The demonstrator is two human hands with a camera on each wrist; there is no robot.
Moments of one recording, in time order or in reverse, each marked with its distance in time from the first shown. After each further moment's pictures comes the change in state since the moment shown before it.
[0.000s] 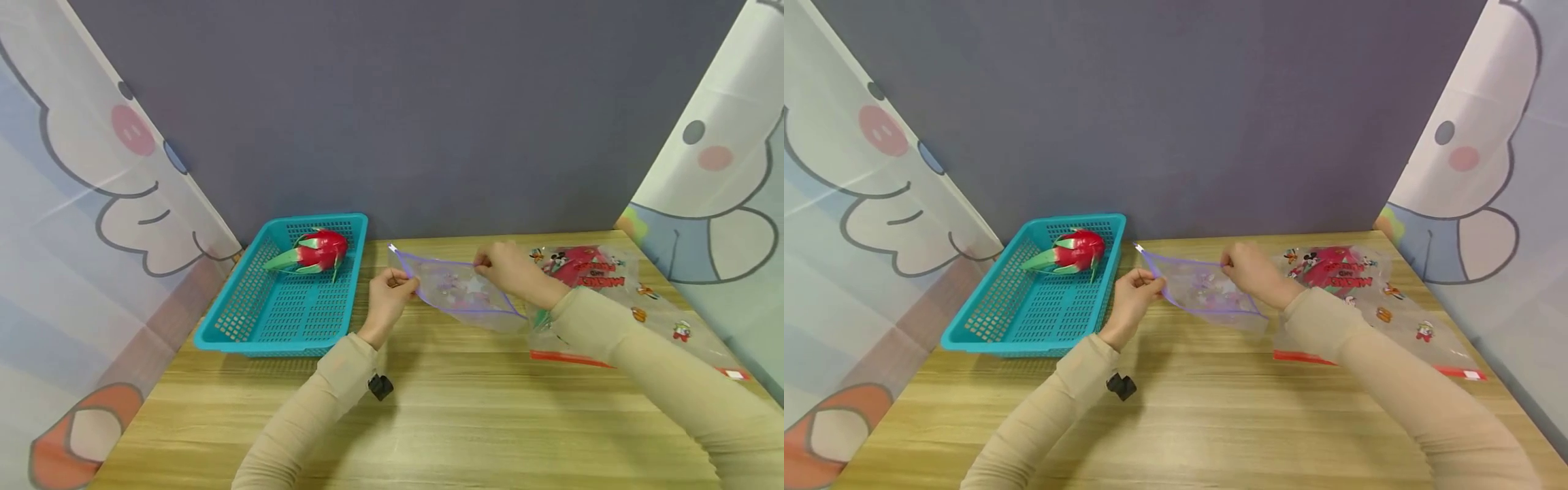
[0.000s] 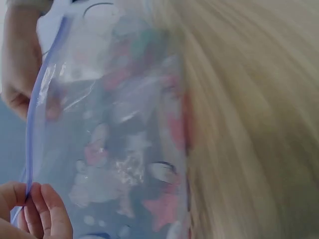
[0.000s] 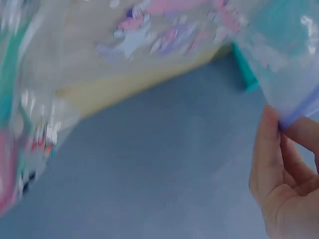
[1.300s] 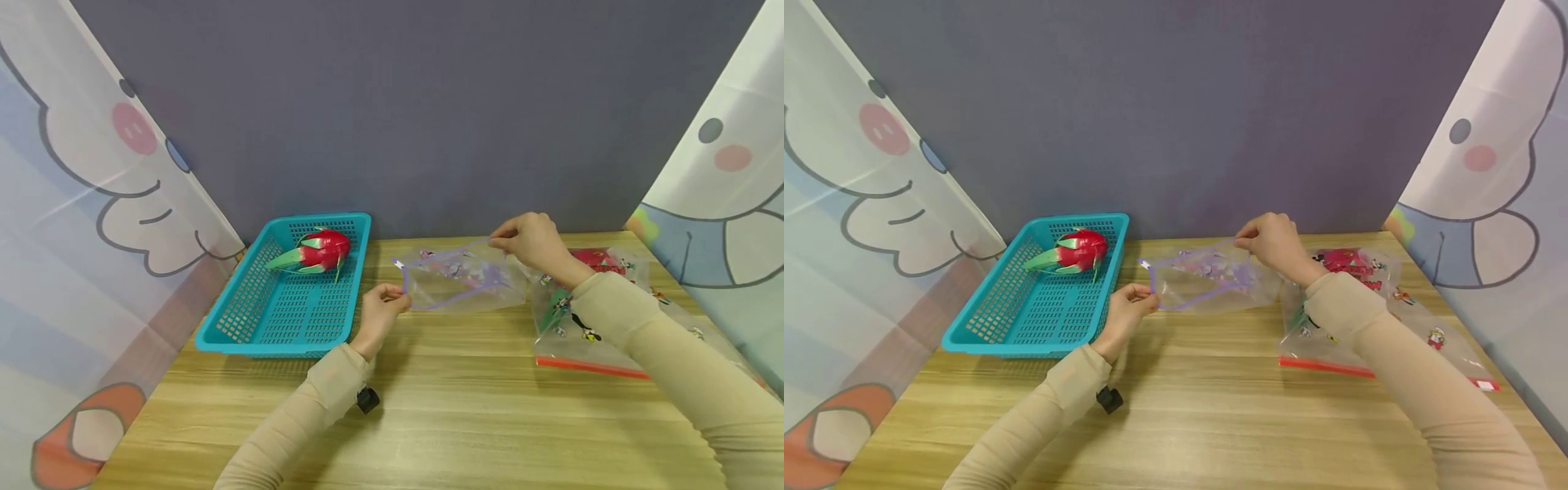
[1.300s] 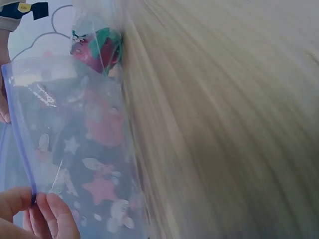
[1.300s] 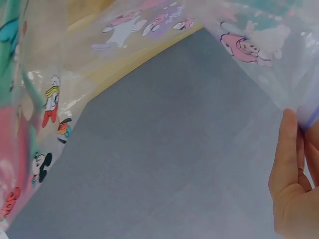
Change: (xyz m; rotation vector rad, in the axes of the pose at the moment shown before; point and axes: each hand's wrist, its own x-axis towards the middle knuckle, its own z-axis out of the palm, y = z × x) left_hand -0.002 -0.027 -0.019 0.120 0.030 -0.034; right_hand 0.018 0.027 -0.028 0.160 0.099 0.151
